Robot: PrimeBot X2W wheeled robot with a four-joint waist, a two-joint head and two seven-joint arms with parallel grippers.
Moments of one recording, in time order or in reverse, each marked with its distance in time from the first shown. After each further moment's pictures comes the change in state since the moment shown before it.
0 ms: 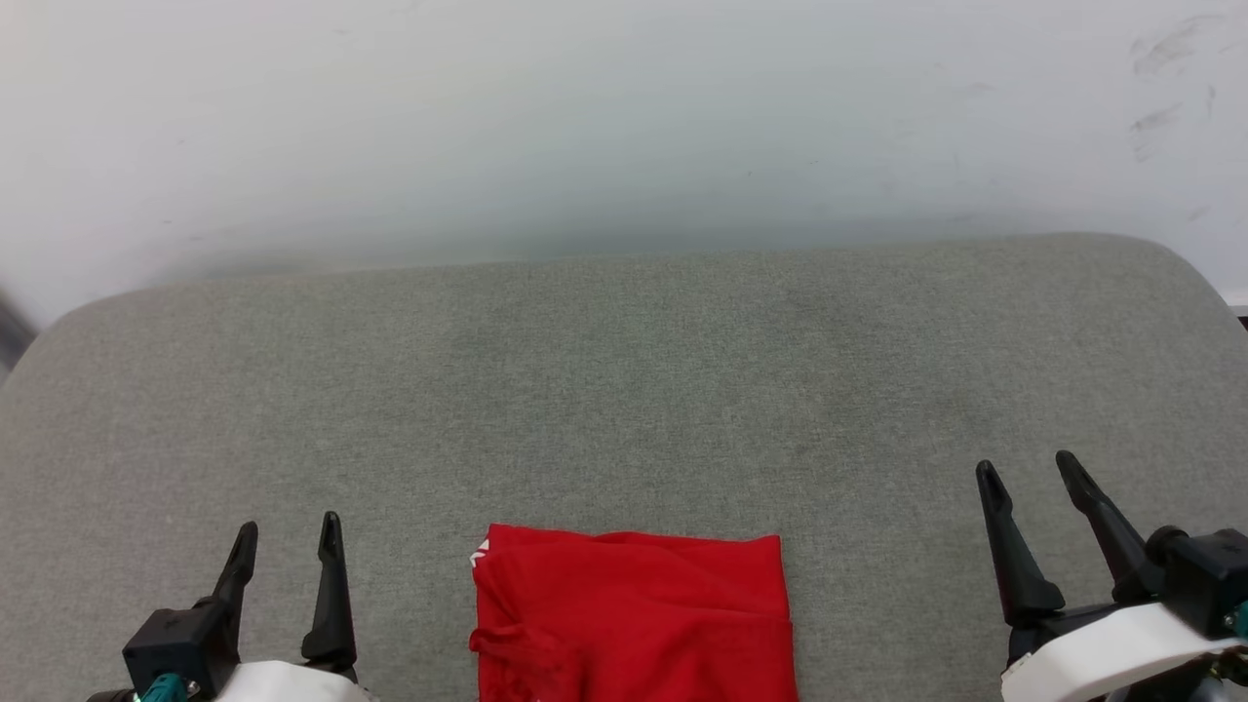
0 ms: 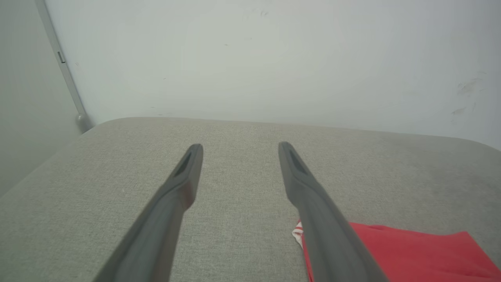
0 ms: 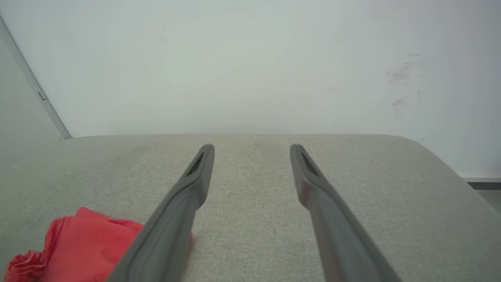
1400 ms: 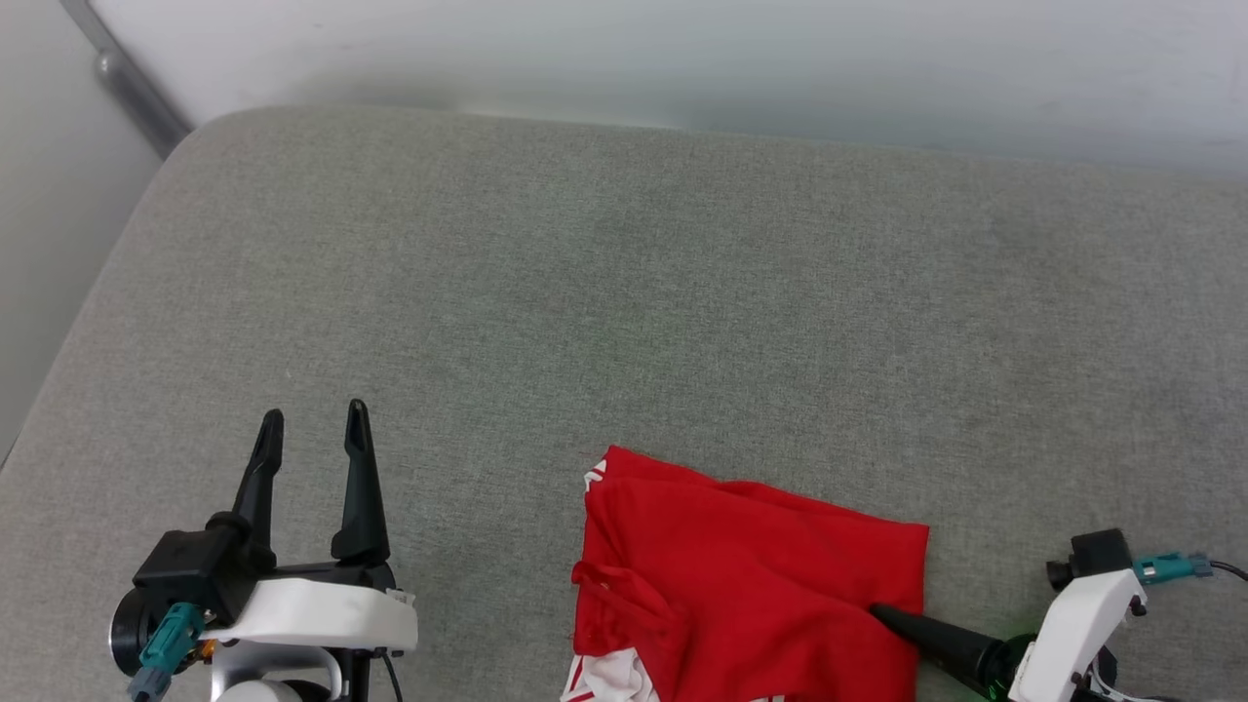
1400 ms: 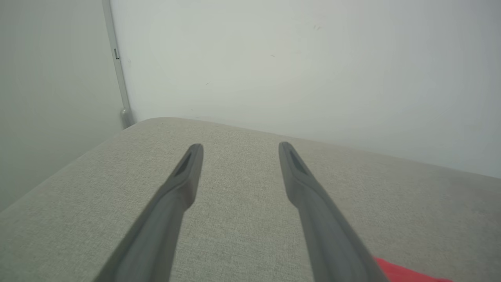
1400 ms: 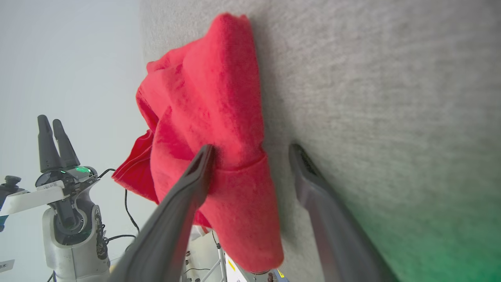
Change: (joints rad) left arm -0.128 -0.255 0.185 0.048 0.197 -0.227 -0.002; right arm -0.160 -0.032 -0.053 0.498 0.900 0.003 0.783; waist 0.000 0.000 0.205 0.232
